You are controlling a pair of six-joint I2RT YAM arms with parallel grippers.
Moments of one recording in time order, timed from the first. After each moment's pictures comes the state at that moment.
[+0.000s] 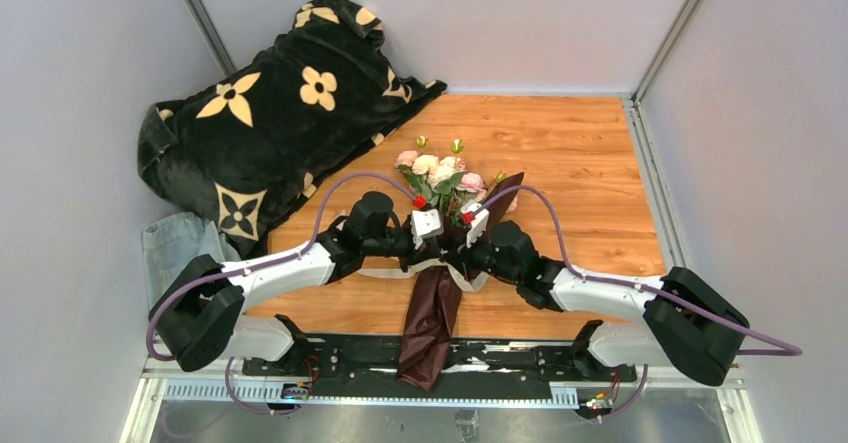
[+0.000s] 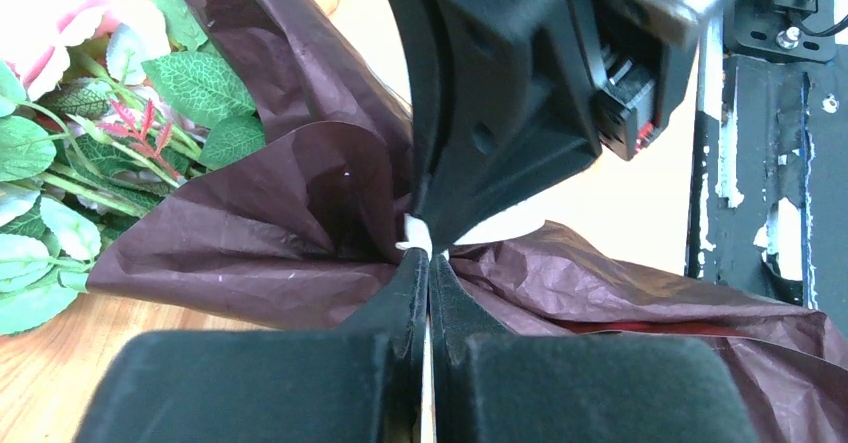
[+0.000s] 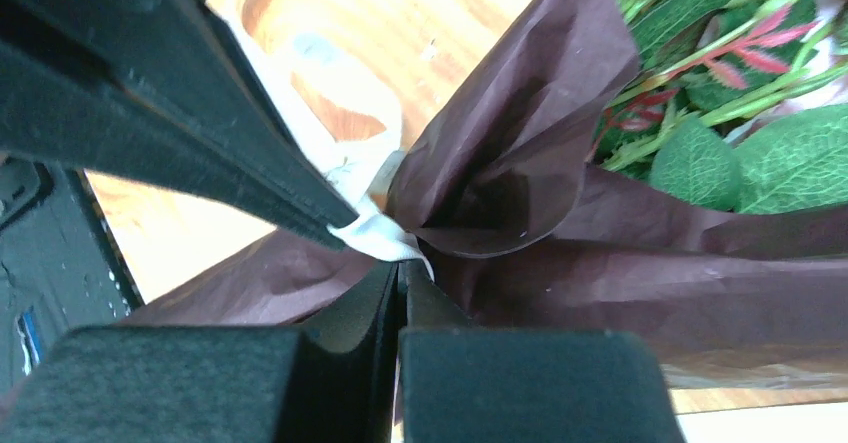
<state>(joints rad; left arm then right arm) -0.76 1.30 0.60 0.22 0.57 0.25 0.88 1.24 0.41 0.42 -0.12 0.17</state>
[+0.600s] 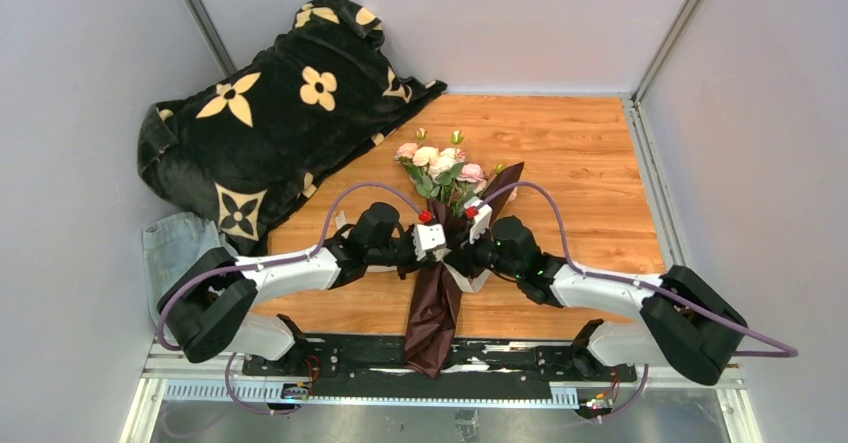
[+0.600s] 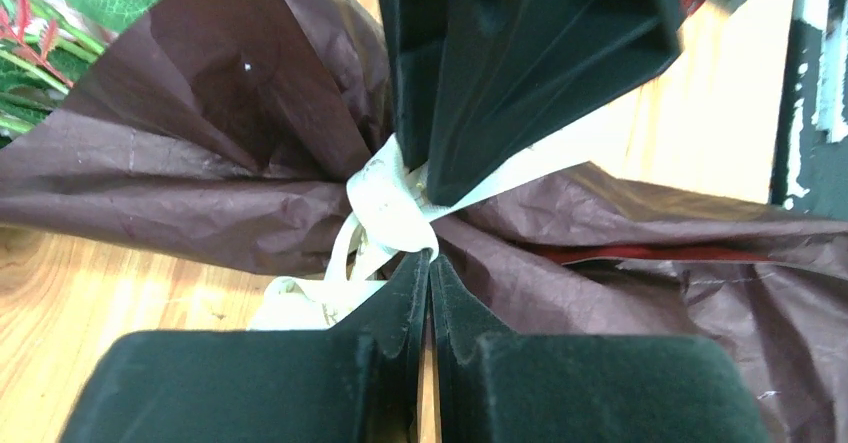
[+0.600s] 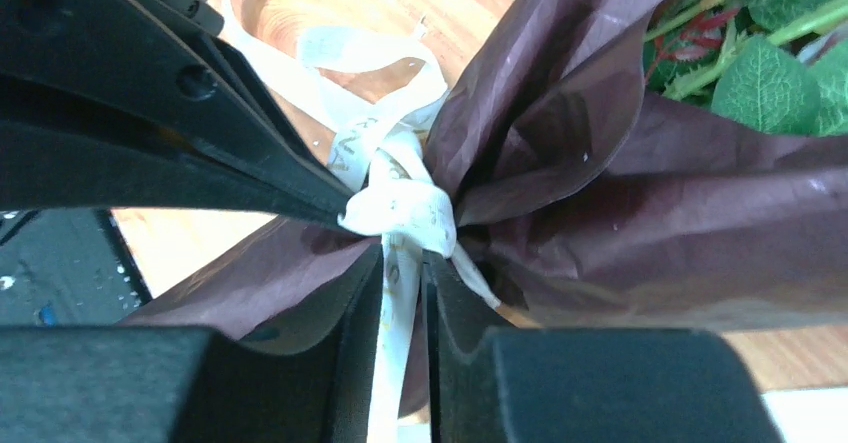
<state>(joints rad) -0.79 1.36 0.55 0.24 0.47 0.34 0.82 1.27 0.42 0.44 -0.18 0.22</state>
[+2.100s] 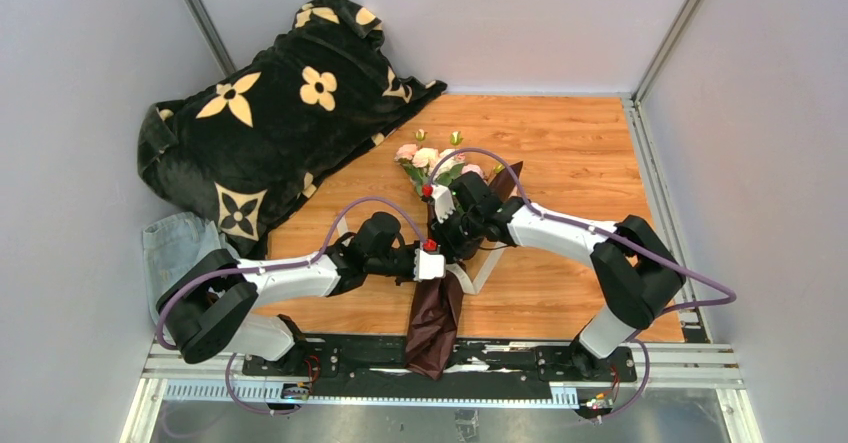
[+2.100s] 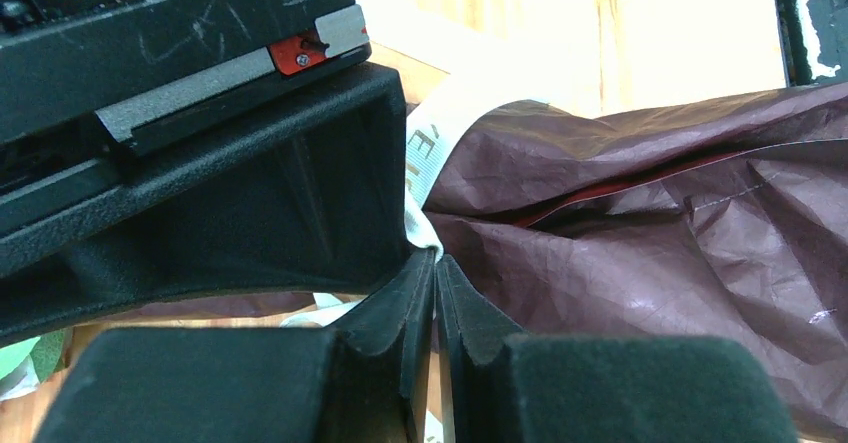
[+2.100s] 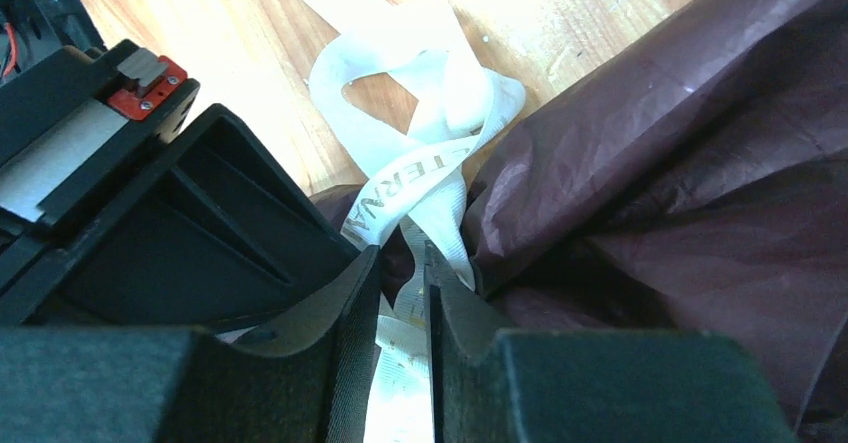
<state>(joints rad) -0.83 1.35 0.49 0.27 0.51 0.68 0.76 1.61 0.97 -0.28 -0.49 0.05</state>
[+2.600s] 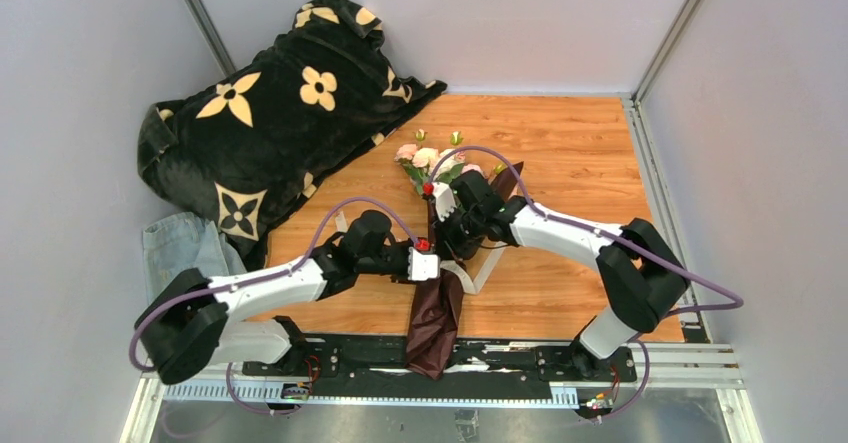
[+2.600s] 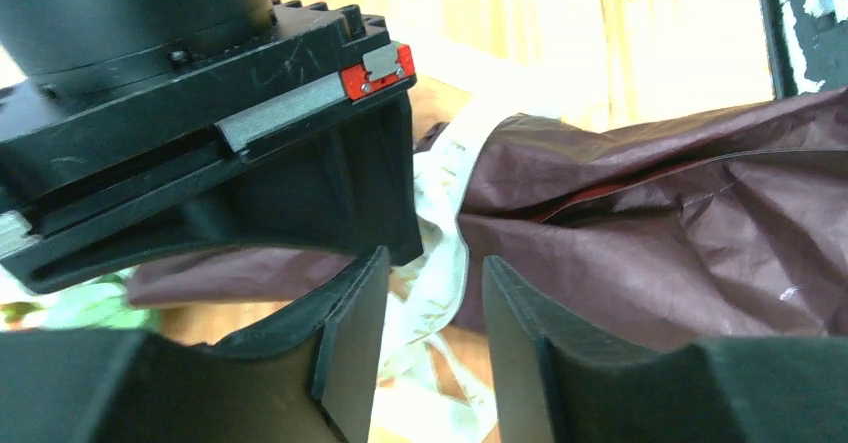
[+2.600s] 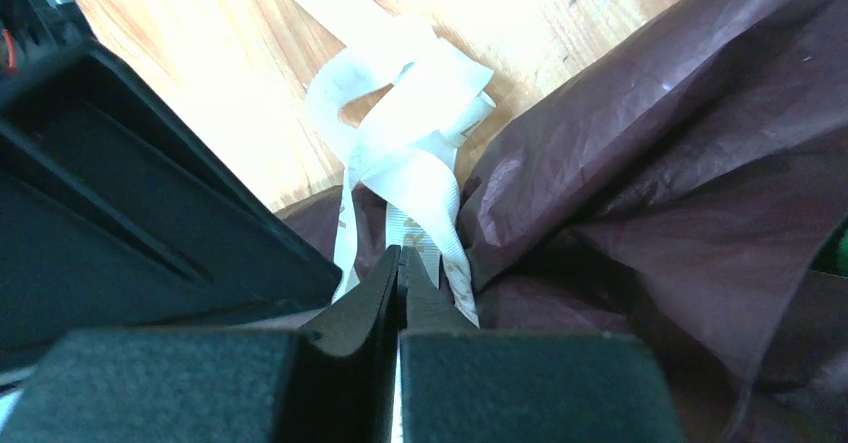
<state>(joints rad) -0.83 1.25 0.49 0.22 0.50 0.69 0.76 1.59 0.97 -0.30 -0.45 0.05</state>
